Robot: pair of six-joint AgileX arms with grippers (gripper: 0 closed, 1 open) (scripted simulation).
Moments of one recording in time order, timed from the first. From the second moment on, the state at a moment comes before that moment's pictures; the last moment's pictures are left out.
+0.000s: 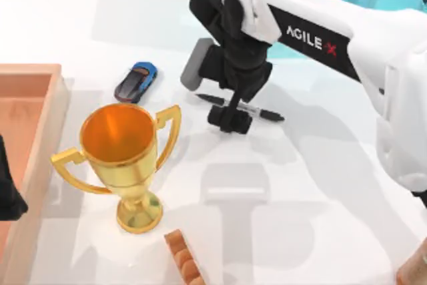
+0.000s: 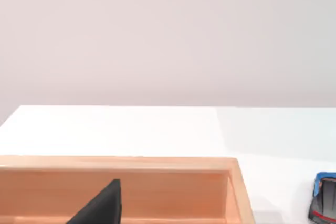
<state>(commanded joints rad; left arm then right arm) 0.00 0.00 0.00 0.00 0.00 0.00 0.58 2.69 2.32 -1.10 0.16 -0.61</state>
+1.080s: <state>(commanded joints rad) 0.00 0.00 0.00 0.00 0.00 0.00 0.63 2.44 2.21 -1.26 0.13 -0.53</state>
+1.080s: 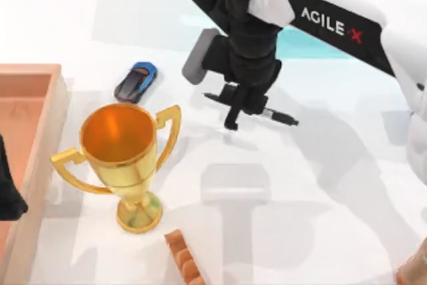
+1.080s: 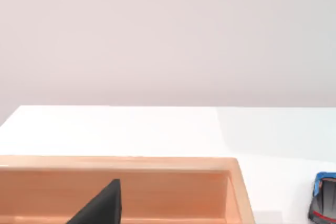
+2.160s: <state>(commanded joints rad) 0.00 0.00 0.00 0.00 0.00 0.00 0.81 2.04 1.91 -1.36 0.13 -0.36</state>
